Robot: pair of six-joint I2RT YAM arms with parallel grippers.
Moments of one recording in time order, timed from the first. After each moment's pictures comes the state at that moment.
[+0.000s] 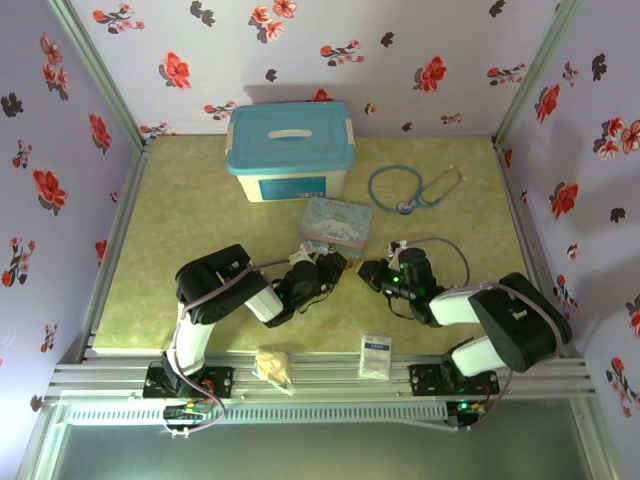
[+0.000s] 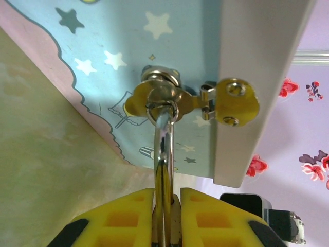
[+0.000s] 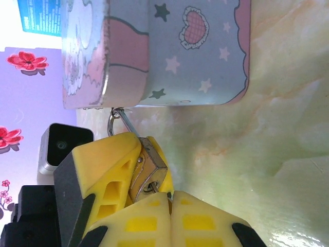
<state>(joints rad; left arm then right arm) -1.00 2.03 0.64 1.14 -0.17 -1.59 0.51 1.45 0.24 0.71 -0.39 1.13</state>
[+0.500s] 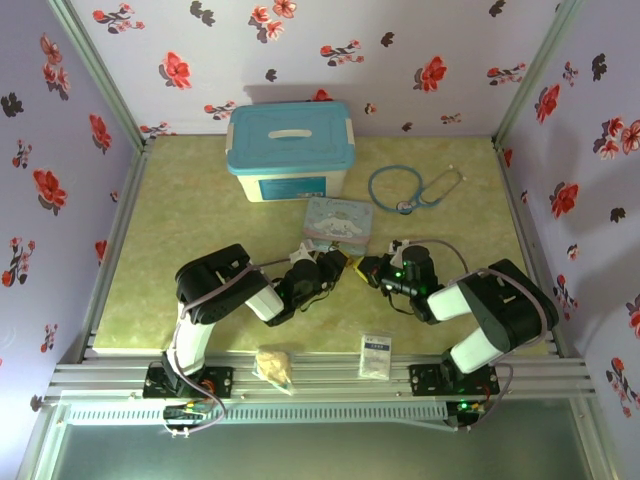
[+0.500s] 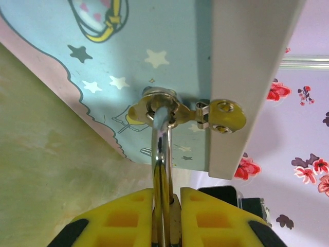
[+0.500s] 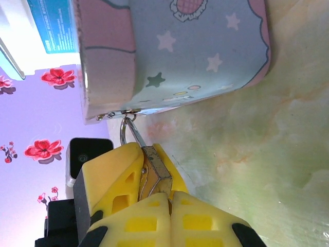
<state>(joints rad) -1.01 2.03 0.65 1.15 -0.18 -1.60 0.46 1.55 0.24 0.87 -0.49 1.30</state>
